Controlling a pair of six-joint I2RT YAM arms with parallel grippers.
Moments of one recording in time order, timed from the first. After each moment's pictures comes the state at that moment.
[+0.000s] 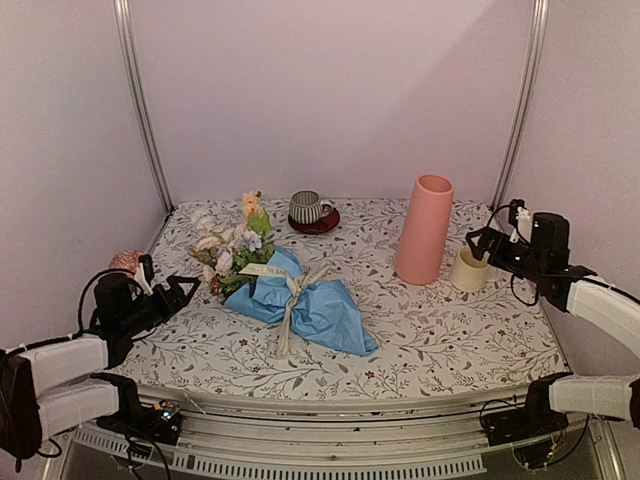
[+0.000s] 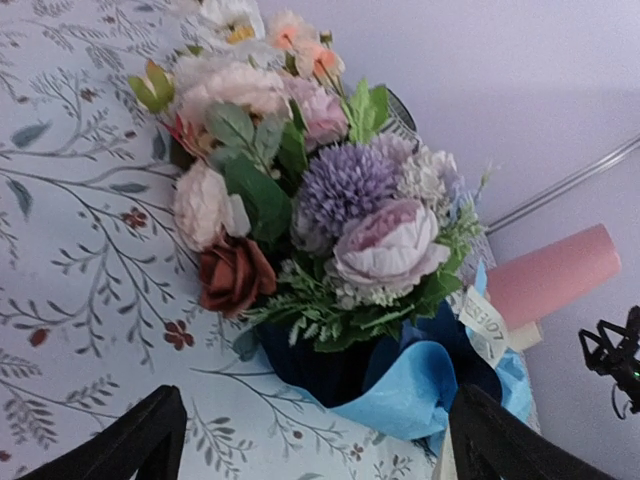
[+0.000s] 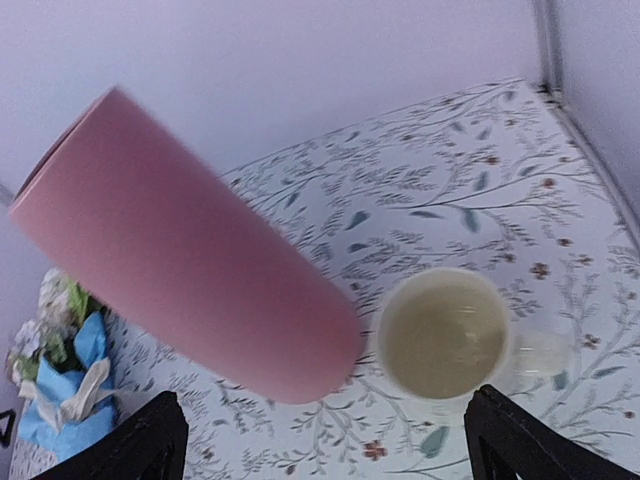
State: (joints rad) left arm -0.03 0.88 0.13 0.41 0.39 -0.67; right arm 0.09 1.01 0.58 0.04 -0.16 0.42
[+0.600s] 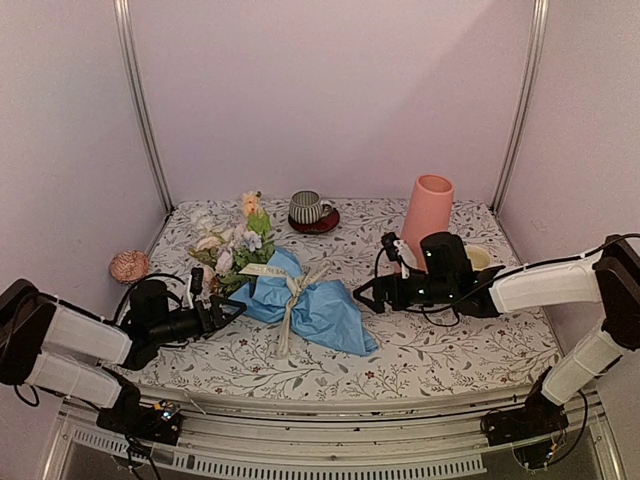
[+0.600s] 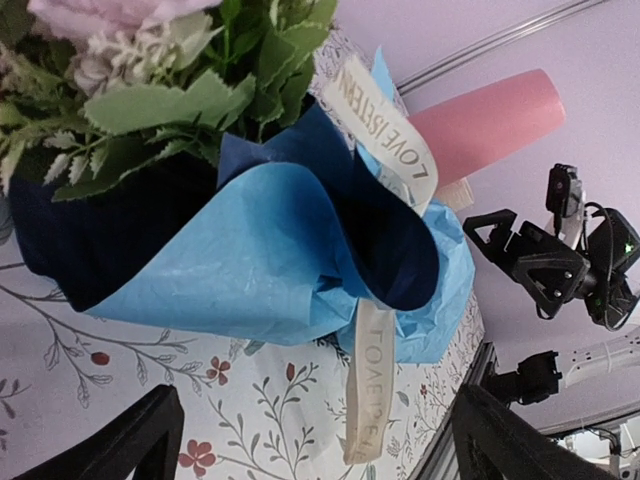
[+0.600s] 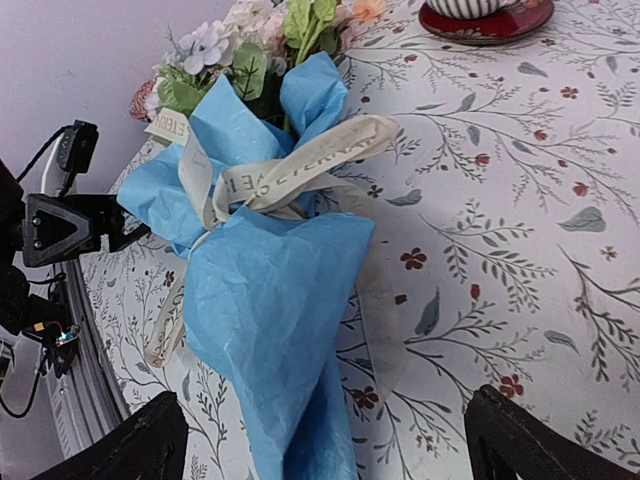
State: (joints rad) left arm -0.40 1.25 0.12 0.78 0.48 -0.80; right arm 0.74 1.51 0.73 0.24 -0.23 0.40
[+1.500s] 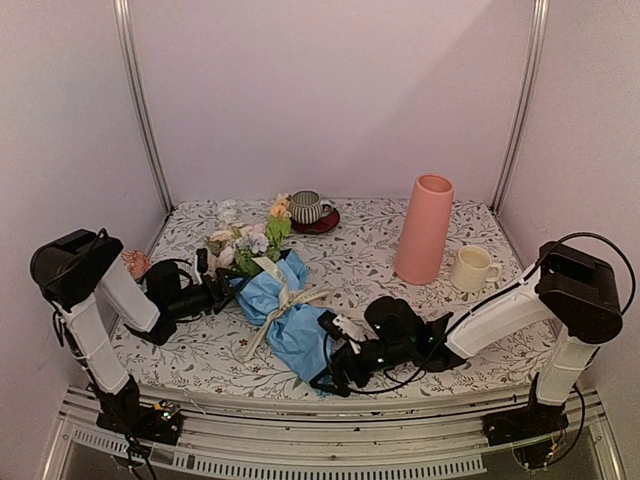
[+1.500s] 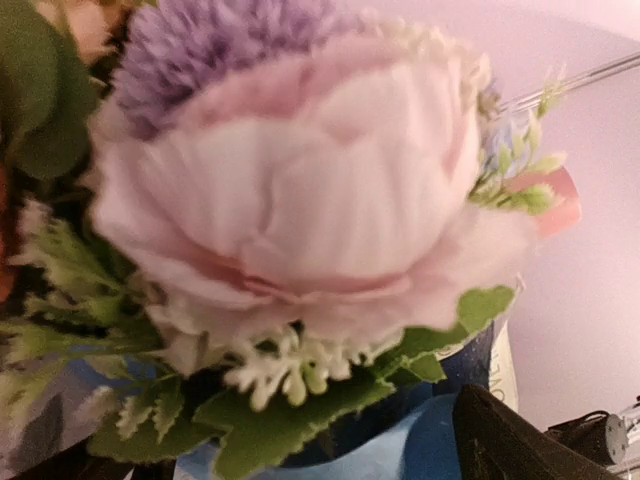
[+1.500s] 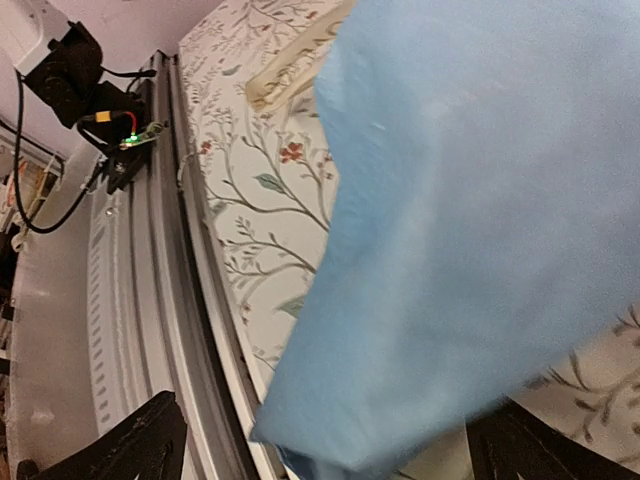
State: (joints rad) left arm -0.28 1.82 0.35 1.19 0.54 -0.88; right arm 1.11 1.80 0.75 0.43 -0.34 0.39
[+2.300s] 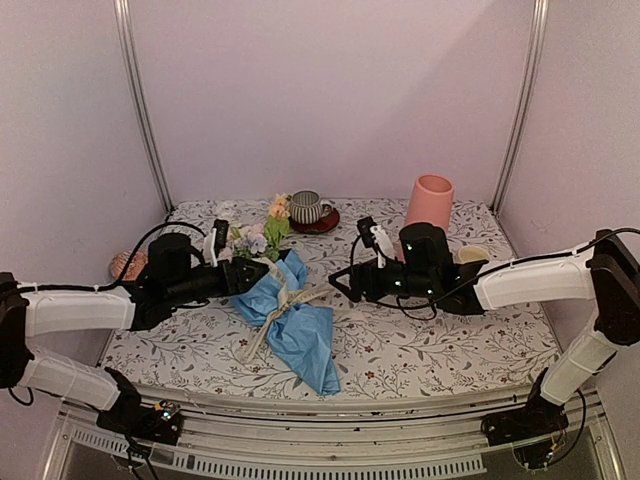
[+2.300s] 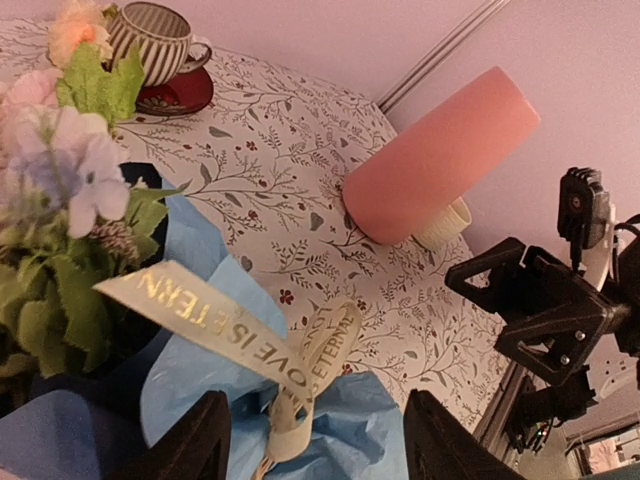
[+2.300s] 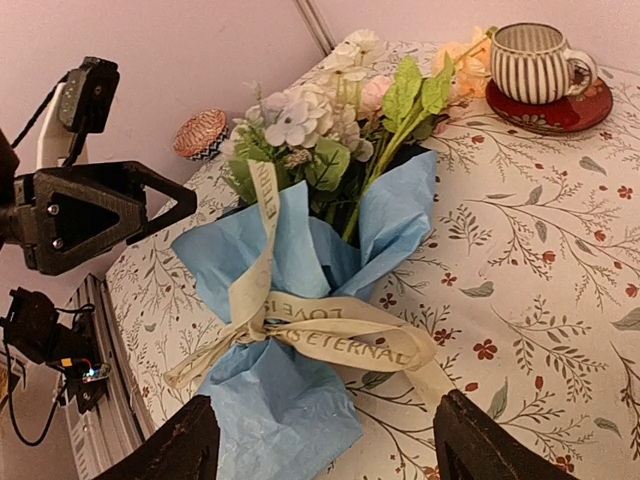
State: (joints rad) left arm -0.58 1.22 0.49 0.41 0.27 -0.63; right arm 0.87 1.59 0.88 0.32 -0.16 0.41
